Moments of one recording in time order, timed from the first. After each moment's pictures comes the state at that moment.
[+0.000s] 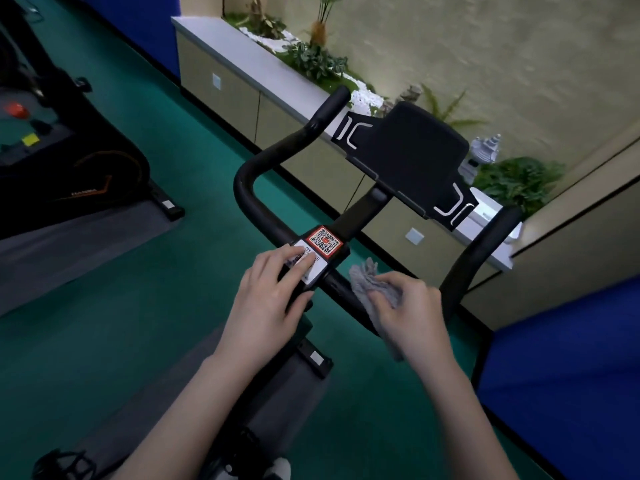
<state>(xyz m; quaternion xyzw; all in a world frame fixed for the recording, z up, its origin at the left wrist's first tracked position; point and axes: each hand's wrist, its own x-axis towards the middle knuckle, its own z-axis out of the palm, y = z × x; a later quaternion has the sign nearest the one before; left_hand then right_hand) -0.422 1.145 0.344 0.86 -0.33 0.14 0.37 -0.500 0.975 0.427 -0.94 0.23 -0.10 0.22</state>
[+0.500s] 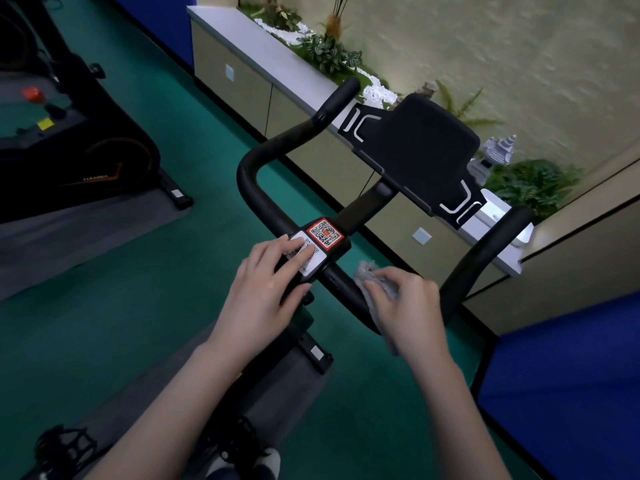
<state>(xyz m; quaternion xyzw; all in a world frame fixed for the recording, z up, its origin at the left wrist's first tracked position) -0.422 1.144 0.339 0.86 -0.32 0.15 0.37 -0.498 0.969 0.419 -0.95 0.21 -0.12 0.21</state>
